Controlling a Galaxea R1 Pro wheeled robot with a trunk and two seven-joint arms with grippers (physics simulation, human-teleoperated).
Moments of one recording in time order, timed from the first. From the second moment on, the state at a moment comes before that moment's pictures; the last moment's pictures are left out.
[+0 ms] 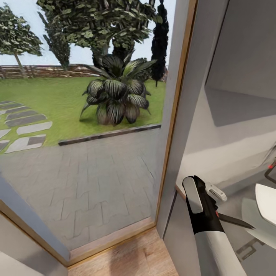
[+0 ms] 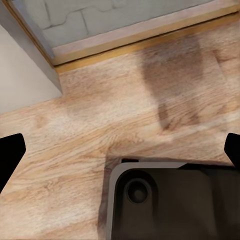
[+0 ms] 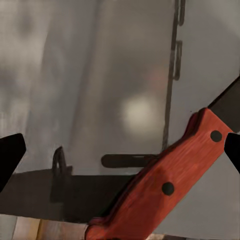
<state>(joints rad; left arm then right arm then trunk) 0.34 0.06 -0.07 -0.65 0.13 -0.57 0.05 -0.66 0.17 -0.11 -1.25 -0.68 0.54 -1.36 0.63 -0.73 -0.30</state>
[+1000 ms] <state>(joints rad) 0.34 0.06 -0.07 -0.65 0.13 -0.57 0.05 -0.66 0.17 -0.11 -1.22 -0.68 0.54 -1.35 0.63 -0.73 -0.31</state>
